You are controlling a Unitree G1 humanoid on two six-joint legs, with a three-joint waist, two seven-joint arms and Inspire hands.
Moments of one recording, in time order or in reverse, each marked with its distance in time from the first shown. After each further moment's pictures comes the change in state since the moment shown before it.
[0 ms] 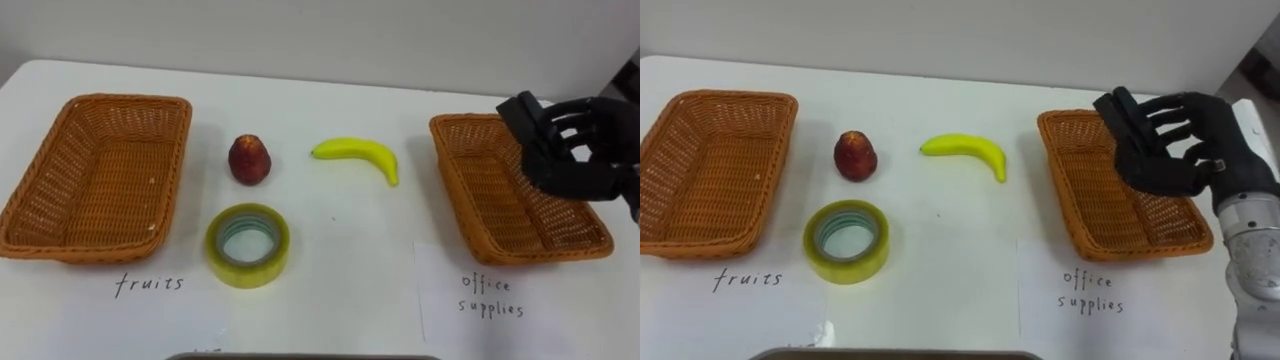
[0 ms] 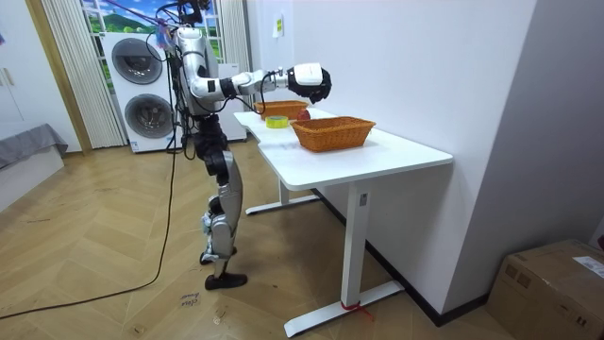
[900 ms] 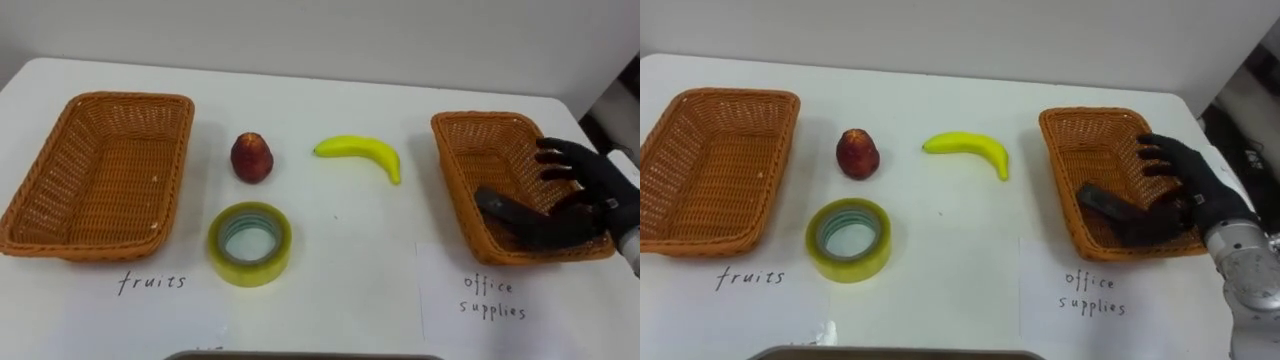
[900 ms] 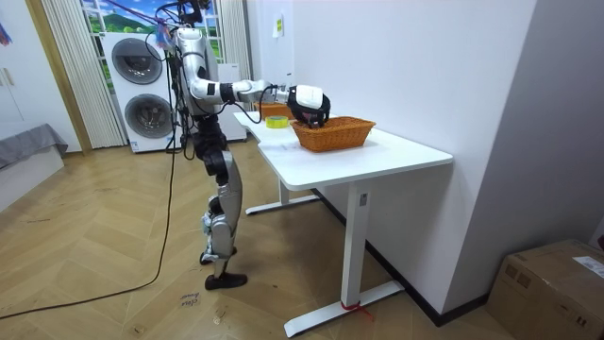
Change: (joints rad) left arm -0.024 0.000 -0.002 0.014 -0.001 0.004 -0.021; right arm 0.000 0.000 0.004 0.138 -0.065 0.017 0.160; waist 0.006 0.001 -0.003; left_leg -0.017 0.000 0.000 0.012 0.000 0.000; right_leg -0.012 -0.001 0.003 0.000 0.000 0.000
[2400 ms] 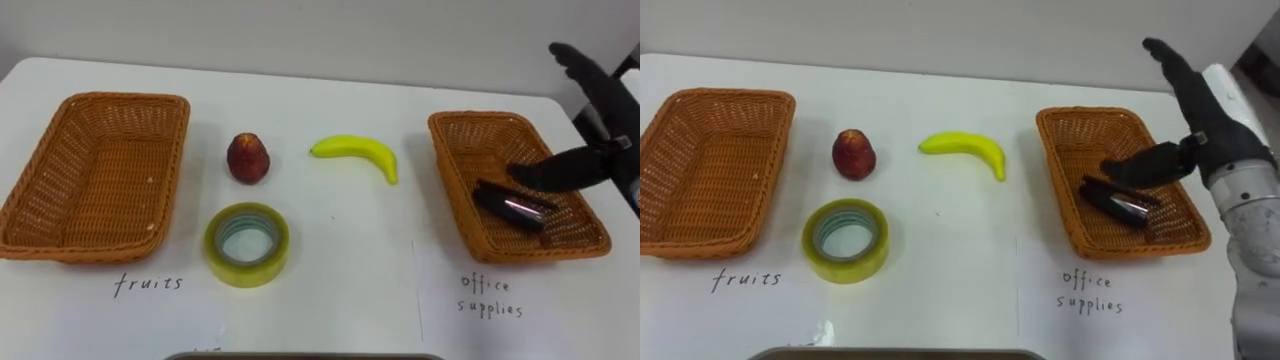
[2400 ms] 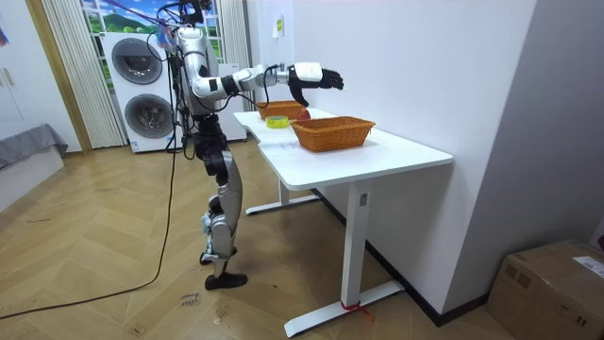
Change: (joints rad) left arm 0.005 -0.005 0.021 0.000 -0.013 -0.020 0.002; right arm -0.116 -0.001 -0.012 -0.275 -0.033 -0.004 -0.035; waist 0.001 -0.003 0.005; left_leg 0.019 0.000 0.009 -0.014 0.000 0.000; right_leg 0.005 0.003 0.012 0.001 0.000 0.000
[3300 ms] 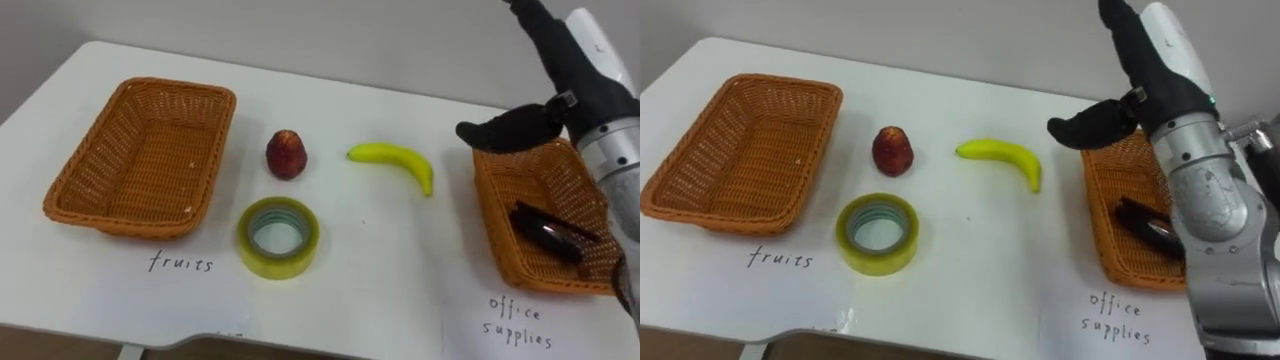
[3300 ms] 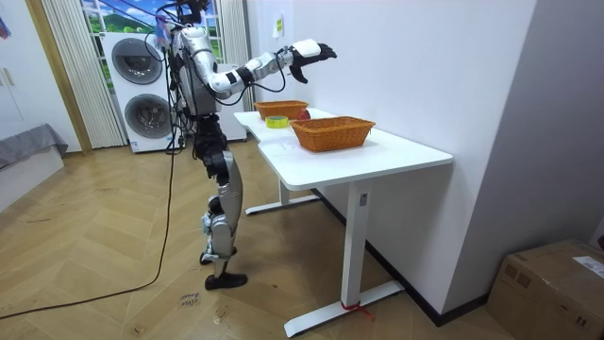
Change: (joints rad) left arm -0.034 0.000 -0.073 0.019 0.016 0.024 0.018; right arm -0.063 -0.022 0.217 -0.070 -0.017 0.007 -0.074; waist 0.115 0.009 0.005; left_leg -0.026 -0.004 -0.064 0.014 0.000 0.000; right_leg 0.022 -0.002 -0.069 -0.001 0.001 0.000
